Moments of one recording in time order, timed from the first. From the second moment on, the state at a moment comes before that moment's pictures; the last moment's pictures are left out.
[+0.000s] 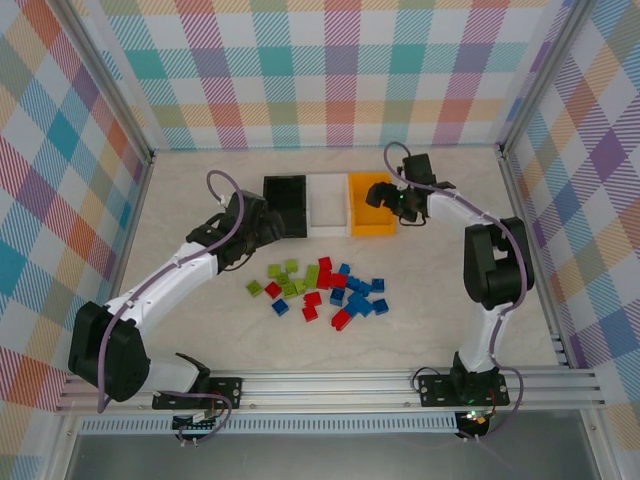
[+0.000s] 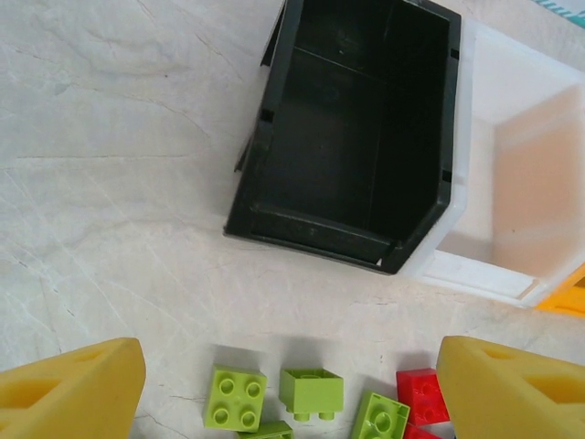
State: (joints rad) left arm -0.47 1.35 1.03 -0.52 -0.23 -0.73; right arm 0.26 1.89 1.35 -0.37 -0.25 0.51
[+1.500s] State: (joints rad) left arm -0.49 1.13 0.81 -0.50 -0.19 -0.79; right arm 0.91 1.79 1.18 -0.71 0.04 0.49
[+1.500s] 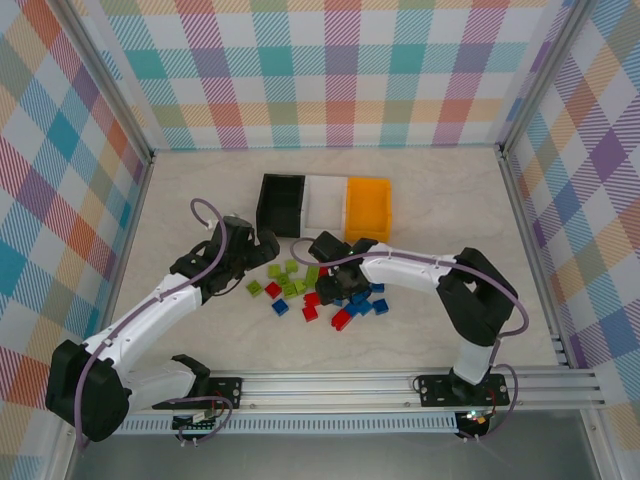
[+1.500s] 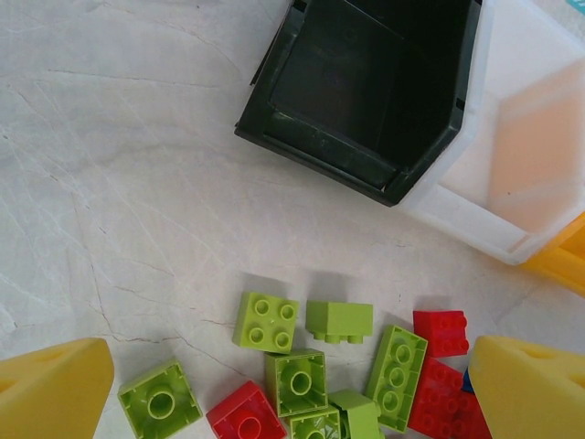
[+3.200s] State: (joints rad) left arm -0.64 1.16 0.82 -0.68 -0.12 -0.85; right arm 0.44 1.86 1.55 -0.62 0.04 0.43
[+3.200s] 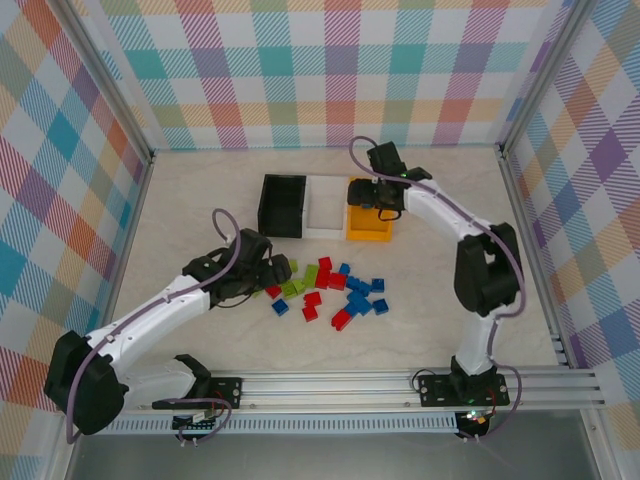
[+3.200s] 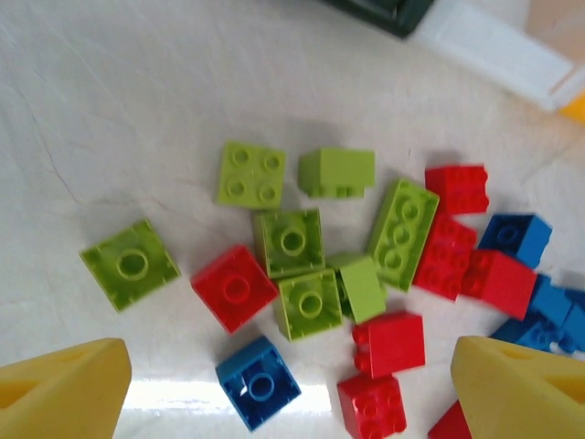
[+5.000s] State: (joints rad) left arm -0.84 1.54 0.89 -0.71 -0.25 -0.75; right arm 0.44 1.56 1.17 -0.48 0.05 0.48
